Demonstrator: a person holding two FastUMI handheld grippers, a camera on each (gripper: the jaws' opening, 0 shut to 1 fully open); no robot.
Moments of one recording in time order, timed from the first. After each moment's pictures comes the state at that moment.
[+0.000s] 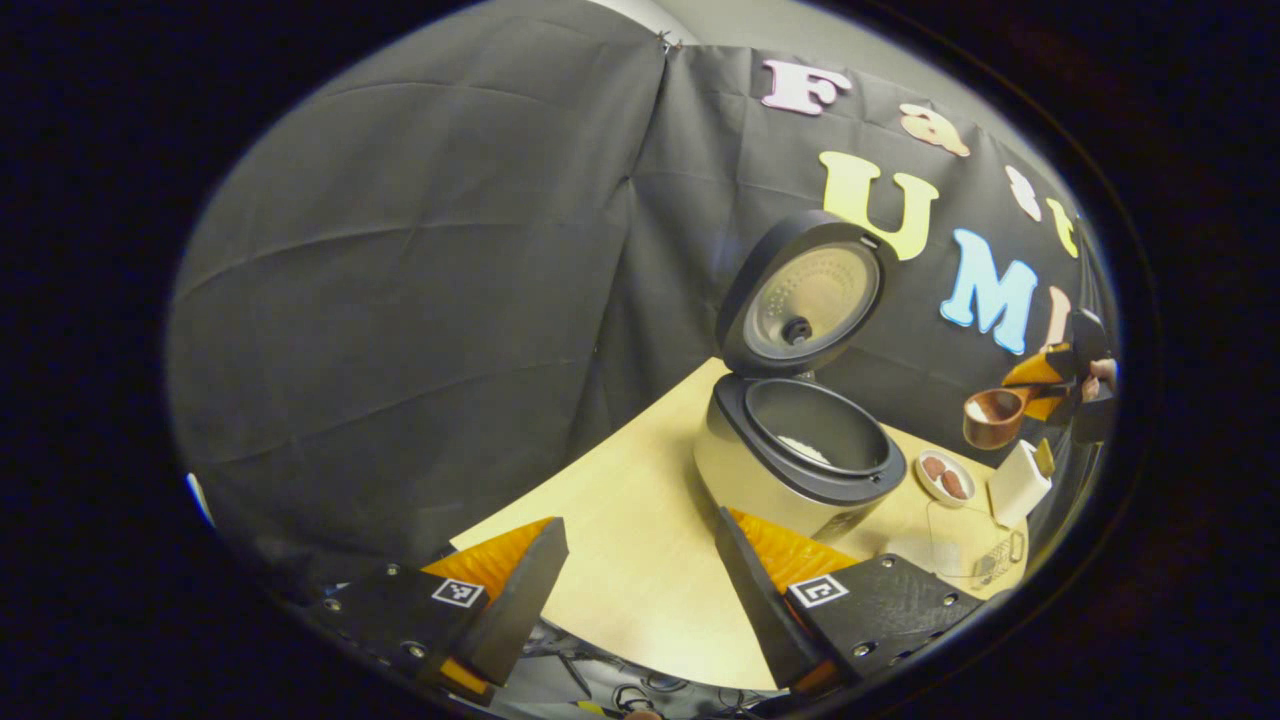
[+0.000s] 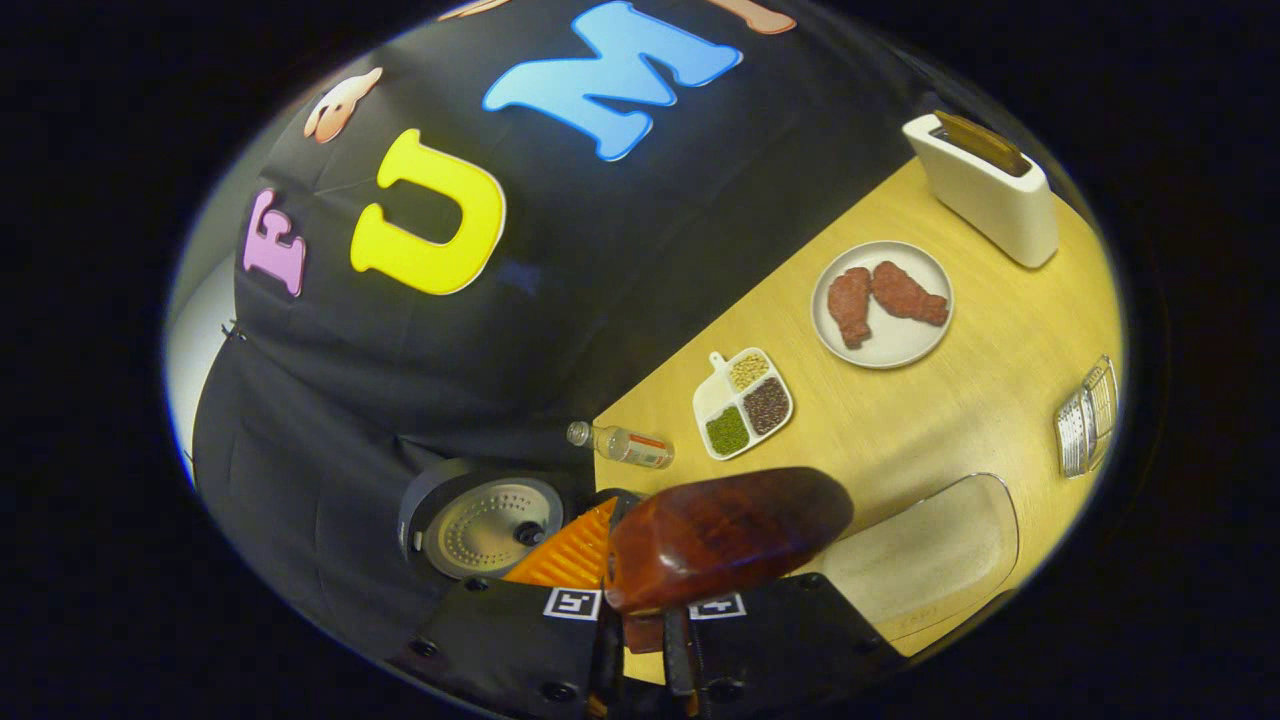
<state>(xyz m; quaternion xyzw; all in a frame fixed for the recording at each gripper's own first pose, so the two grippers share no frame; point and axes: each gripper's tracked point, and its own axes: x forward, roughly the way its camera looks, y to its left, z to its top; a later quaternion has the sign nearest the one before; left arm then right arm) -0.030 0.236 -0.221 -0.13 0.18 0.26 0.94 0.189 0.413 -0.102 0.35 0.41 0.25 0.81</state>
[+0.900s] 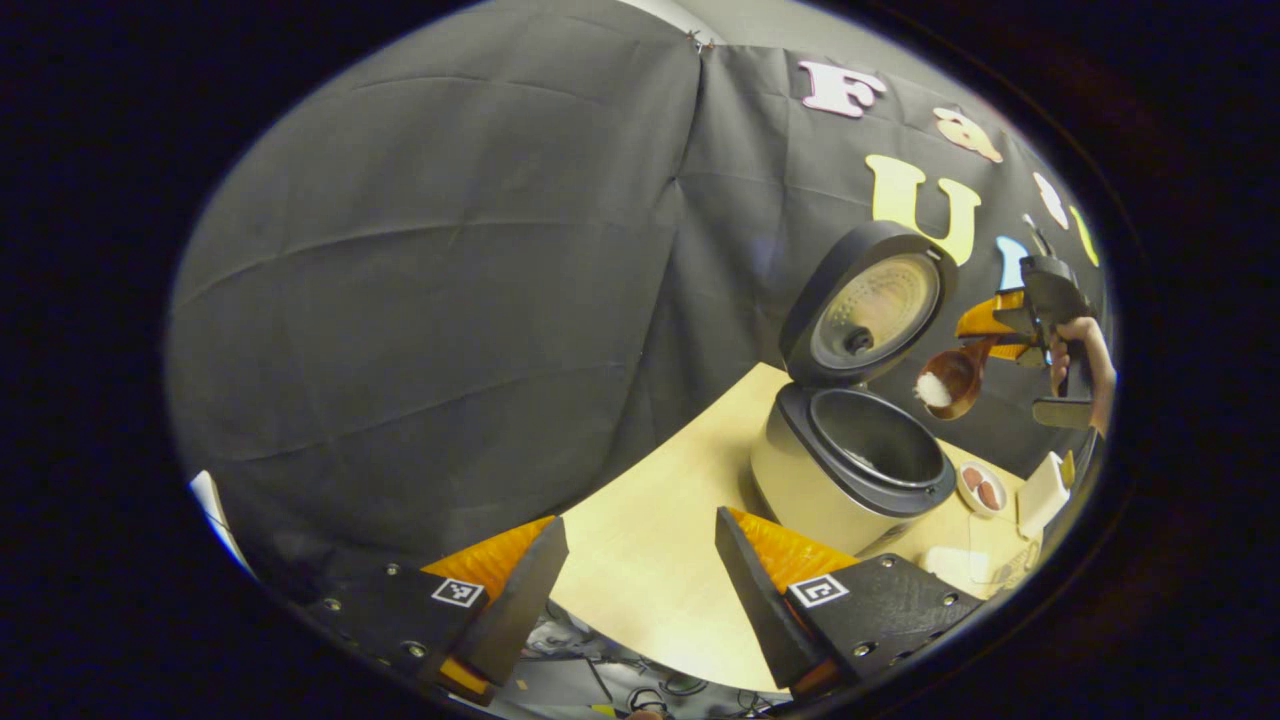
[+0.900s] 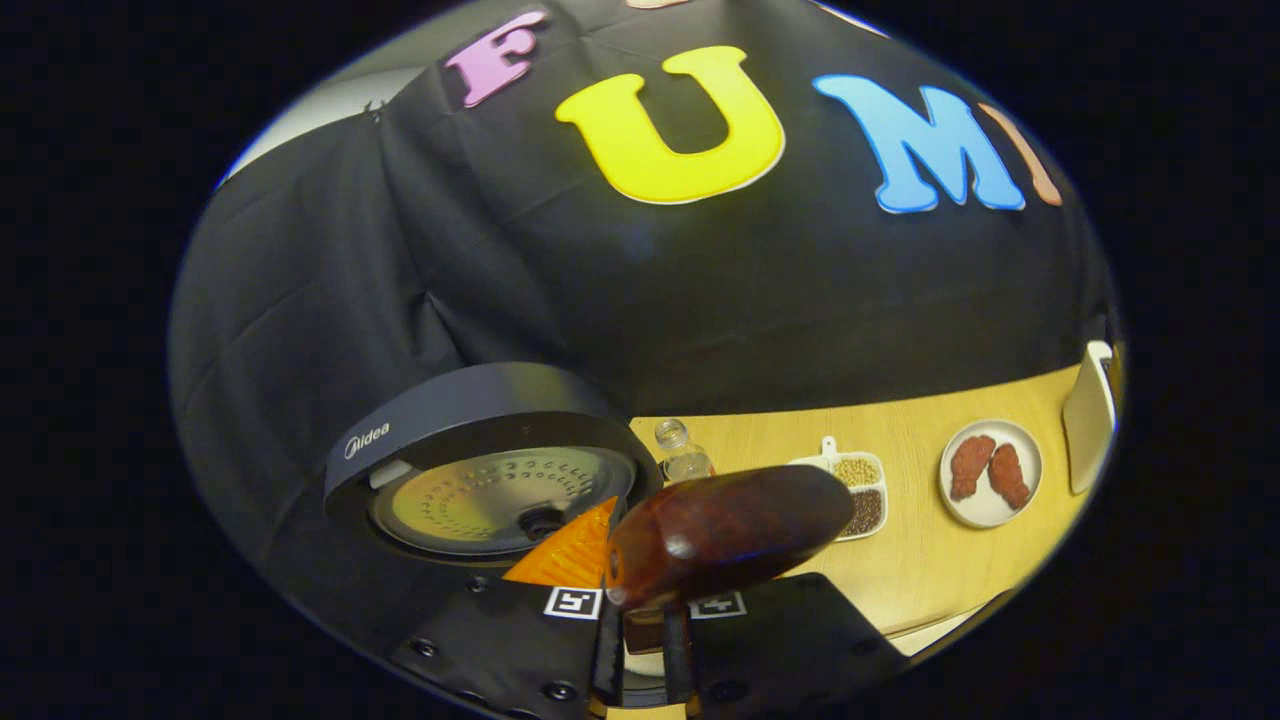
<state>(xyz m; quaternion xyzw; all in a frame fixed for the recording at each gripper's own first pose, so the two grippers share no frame) -0.044 0.280 -0.227 -0.12 0.19 0.30 0.93 0.187 0.565 -0.094 0.07 0.26 0.36 0.89</state>
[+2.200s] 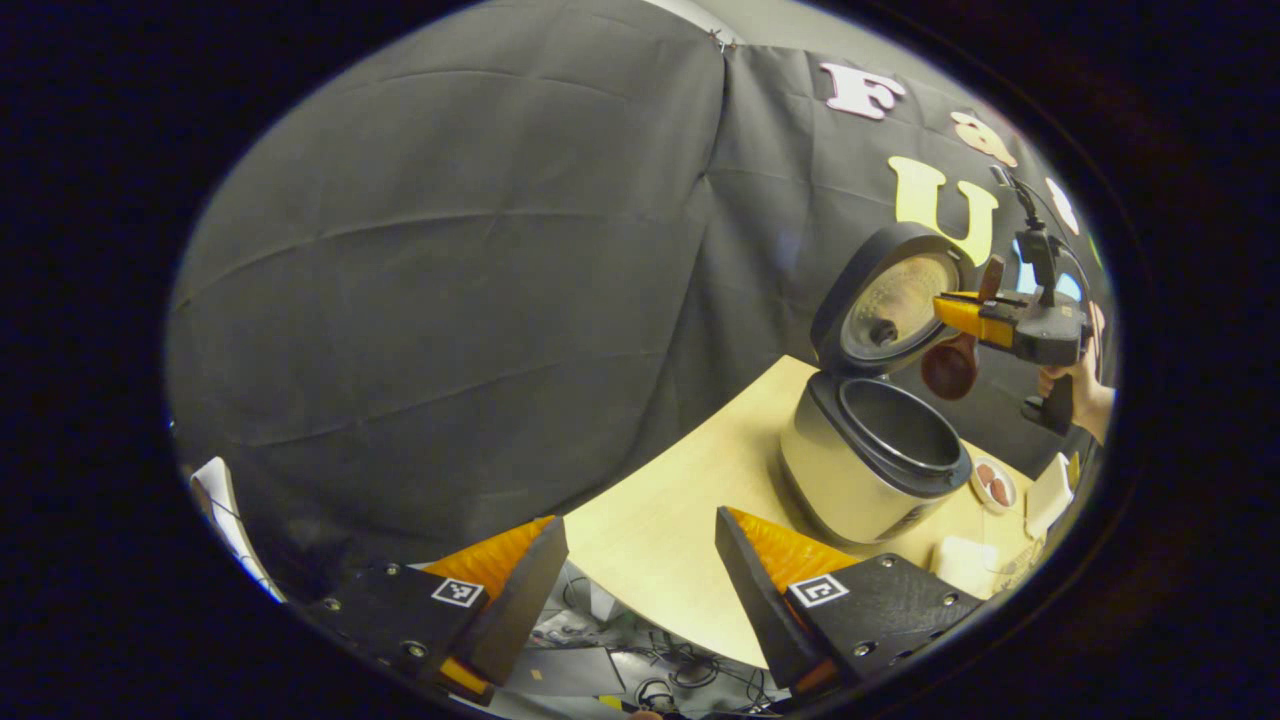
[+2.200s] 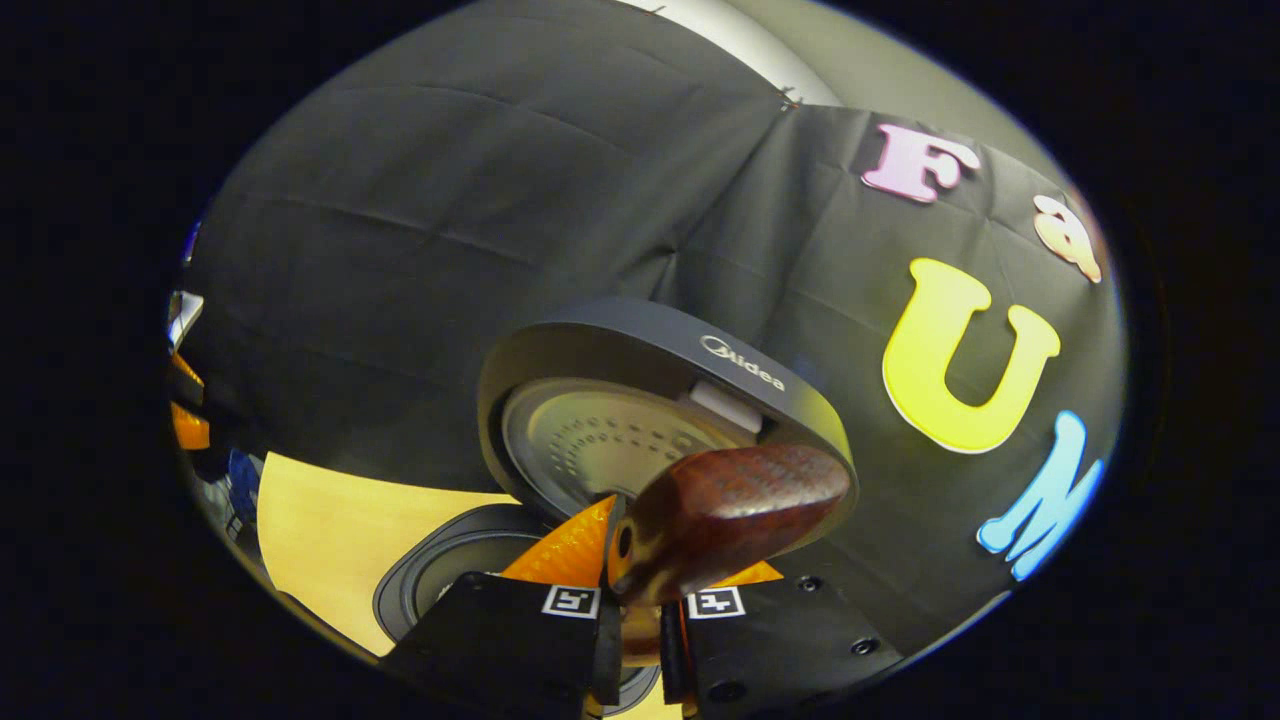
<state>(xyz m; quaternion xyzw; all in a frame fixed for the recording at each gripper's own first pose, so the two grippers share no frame) -0.093 0.282 -0.229 -0.13 0.19 0.34 0.91 0.123 0.621 -0.082 -0.30 -0.05 0.53 0.79</state>
